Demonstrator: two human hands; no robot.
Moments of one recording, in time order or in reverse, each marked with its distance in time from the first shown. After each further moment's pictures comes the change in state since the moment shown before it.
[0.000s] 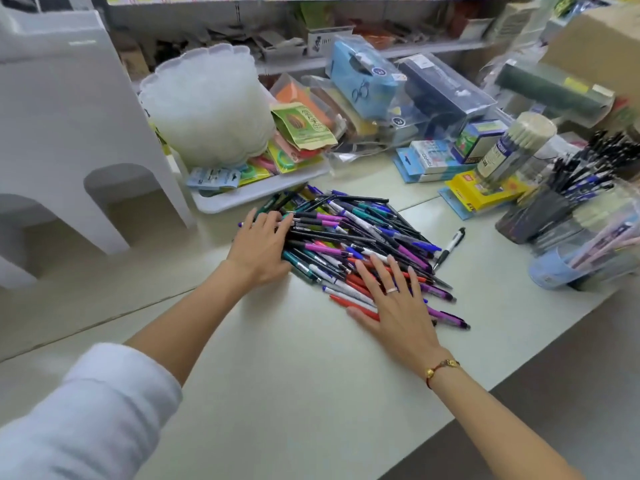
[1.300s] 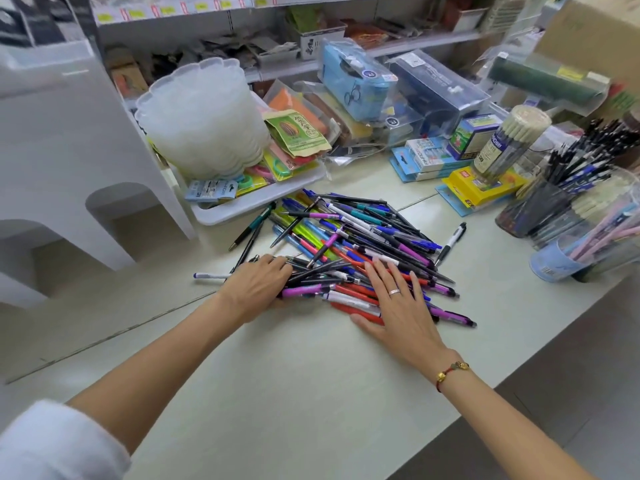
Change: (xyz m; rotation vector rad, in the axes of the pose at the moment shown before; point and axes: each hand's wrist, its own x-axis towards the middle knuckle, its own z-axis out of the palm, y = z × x) left_hand -0.039 0.013 -0.013 0.232 -0.126 0.252; right_hand -0.003 -0.001 -0.003 0.088 -0.016 0.036
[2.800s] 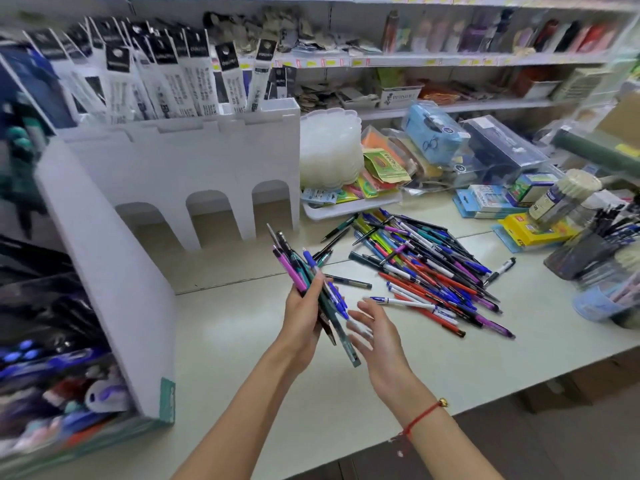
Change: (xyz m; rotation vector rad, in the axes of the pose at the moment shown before) left_hand -0.161 0.068 -0.054 -2.370 0.648 -0.844; right_hand -0.072 -0.200 -0.109 1.716 -0.207 0.784
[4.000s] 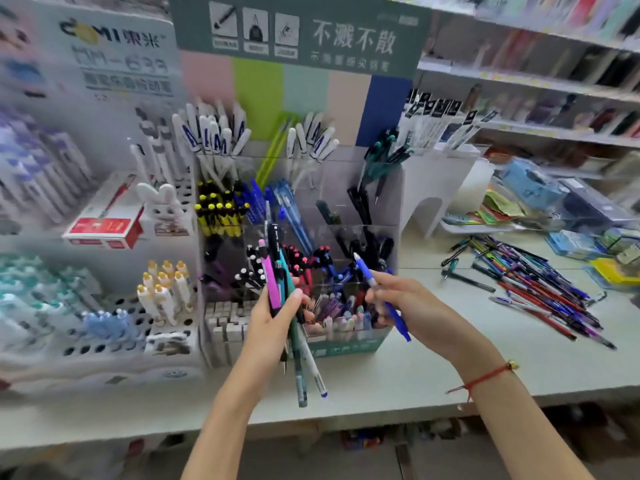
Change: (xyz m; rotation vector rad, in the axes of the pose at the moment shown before) left_hand -0.217 0.143 -0.353 0.142 0.078 0.344; right_hand -0.233 0.078 0.242 -0.670 -0.493 -0.291
